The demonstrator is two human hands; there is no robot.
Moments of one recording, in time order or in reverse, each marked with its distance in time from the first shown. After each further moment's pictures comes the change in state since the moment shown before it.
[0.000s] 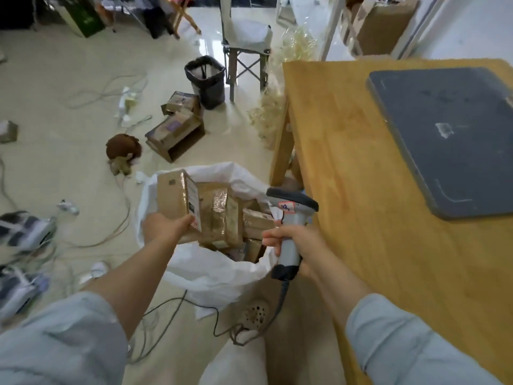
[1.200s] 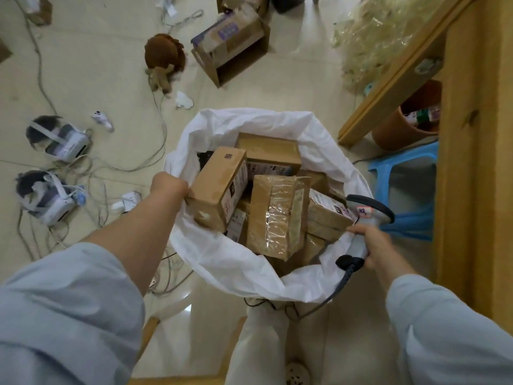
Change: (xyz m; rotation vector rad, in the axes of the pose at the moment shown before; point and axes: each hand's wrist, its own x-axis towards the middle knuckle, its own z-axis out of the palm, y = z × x) left_hand 0.211 -0.064 0.046 0.108 -0.005 -0.488; right_hand 0.306 0.082 -0.018 -0.354 0.460 0.392
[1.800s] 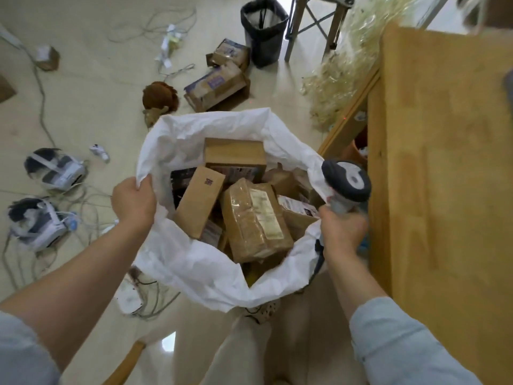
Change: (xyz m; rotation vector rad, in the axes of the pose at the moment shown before) left_hand -0.087 -0.013 -0.089 -0.179 0.391 0.528; right_hand -0.196 -0.037 -0.027 0.137 0.155 -0.728
